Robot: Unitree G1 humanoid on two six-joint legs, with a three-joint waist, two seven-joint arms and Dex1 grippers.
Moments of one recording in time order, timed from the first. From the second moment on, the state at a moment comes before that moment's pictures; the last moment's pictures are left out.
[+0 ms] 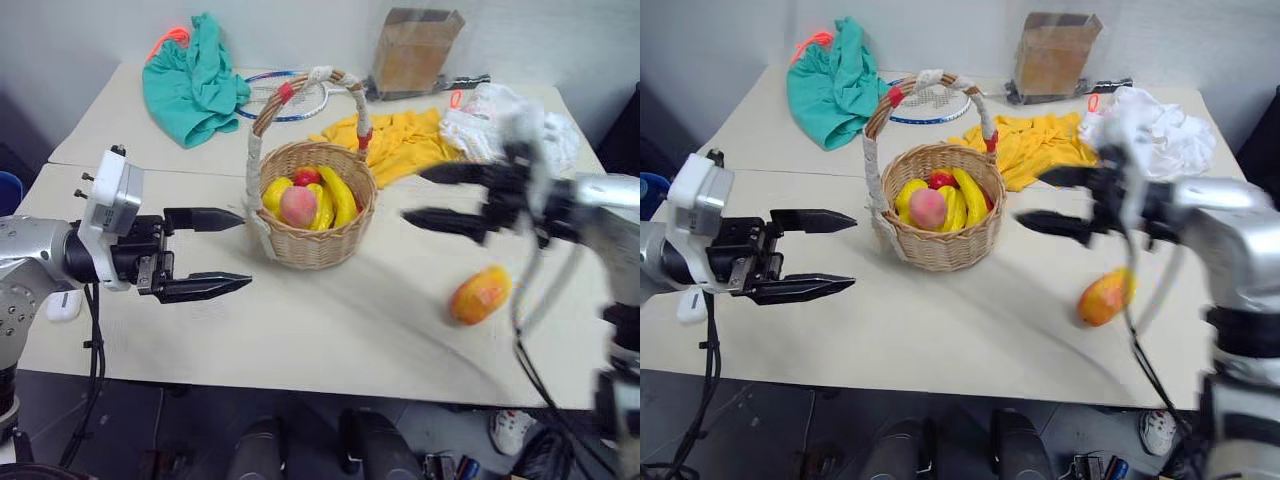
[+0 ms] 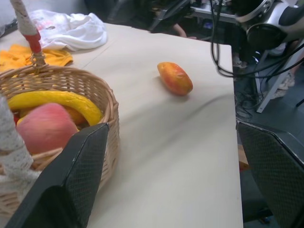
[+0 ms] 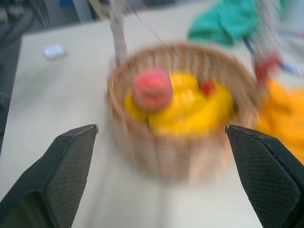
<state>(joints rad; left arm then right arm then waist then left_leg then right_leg) -0.44 0.99 0.25 -0.32 -0.88 0.72 -1.10 -0.50 -0.98 -0.32 -0.24 0.65 0.91 1.14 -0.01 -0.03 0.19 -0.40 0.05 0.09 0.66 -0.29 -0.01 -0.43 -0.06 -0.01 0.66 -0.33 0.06</state>
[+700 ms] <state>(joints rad) -0.59 0.91 0.10 -0.19 -0.78 0.66 -1.23 0.02 -1.05 -0.34 -0.13 0.07 -0.07 1.13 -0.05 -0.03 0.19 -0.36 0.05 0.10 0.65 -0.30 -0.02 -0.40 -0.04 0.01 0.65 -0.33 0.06</state>
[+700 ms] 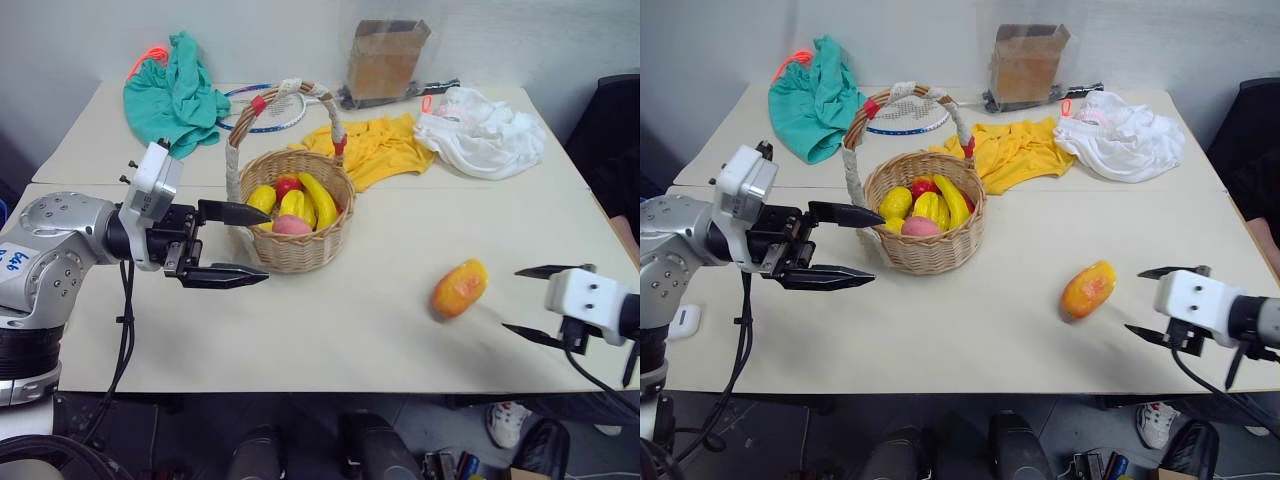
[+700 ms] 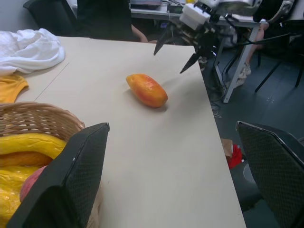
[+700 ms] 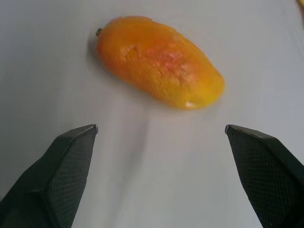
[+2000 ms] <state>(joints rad) -0.54 0.87 0.36 -0.31 -0.93 0.81 -0.91 -0.86 -0.50 0.19 0.03 0.14 0.17 0.87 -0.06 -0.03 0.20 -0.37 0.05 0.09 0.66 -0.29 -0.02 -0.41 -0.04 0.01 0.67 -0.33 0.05</state>
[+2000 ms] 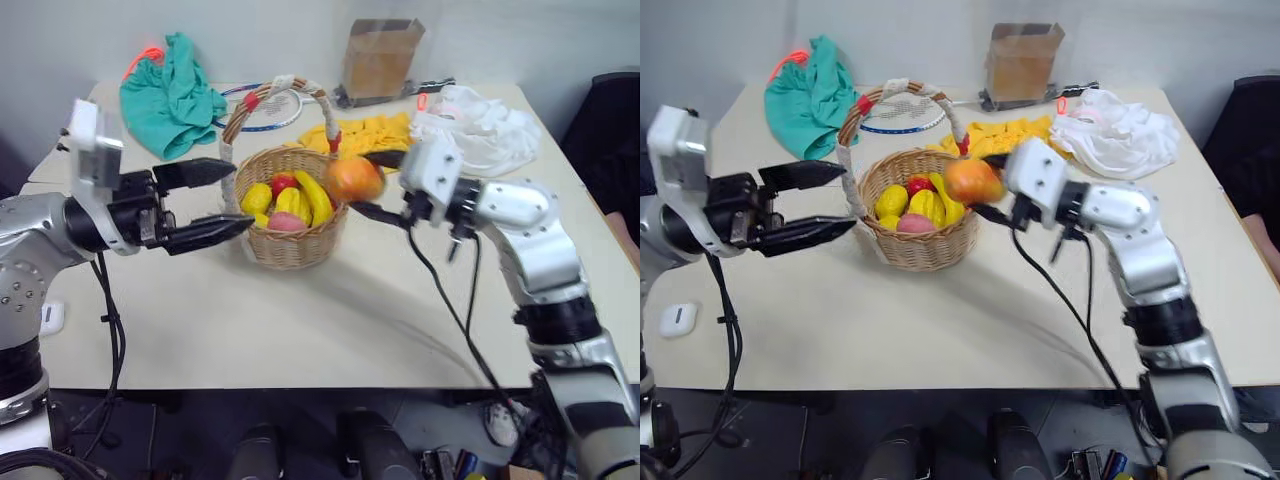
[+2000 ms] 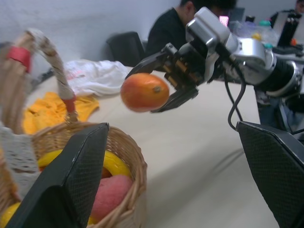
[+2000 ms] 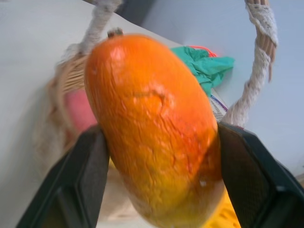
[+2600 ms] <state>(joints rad) -0.46 0.88 0.39 -0.38 -0.93 0.78 -0.84 -1.00 -0.36 0.04 0.19 0.26 0.52 0.81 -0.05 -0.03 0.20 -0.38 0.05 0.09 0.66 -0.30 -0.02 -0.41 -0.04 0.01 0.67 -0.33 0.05</state>
